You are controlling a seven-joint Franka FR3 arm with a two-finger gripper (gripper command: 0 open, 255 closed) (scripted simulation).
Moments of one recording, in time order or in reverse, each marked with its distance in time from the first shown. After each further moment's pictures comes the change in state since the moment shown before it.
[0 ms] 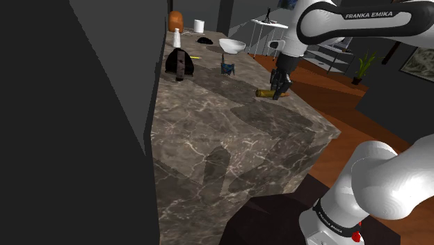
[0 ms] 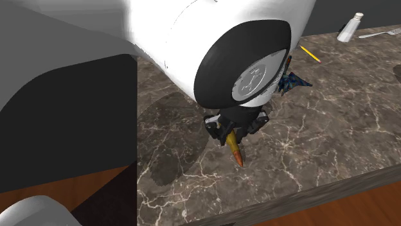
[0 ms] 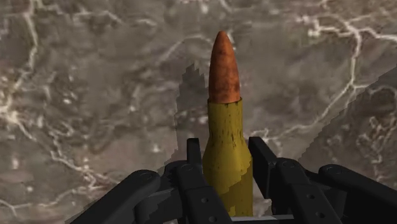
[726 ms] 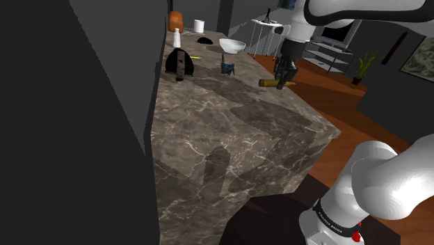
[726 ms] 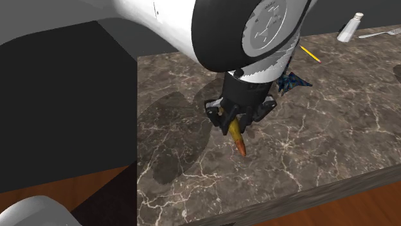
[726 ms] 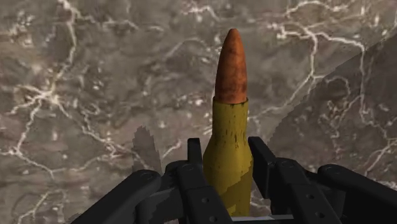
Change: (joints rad) arm 0.006 0.004 0.013 0.123 0.010 -0.120 -0.001
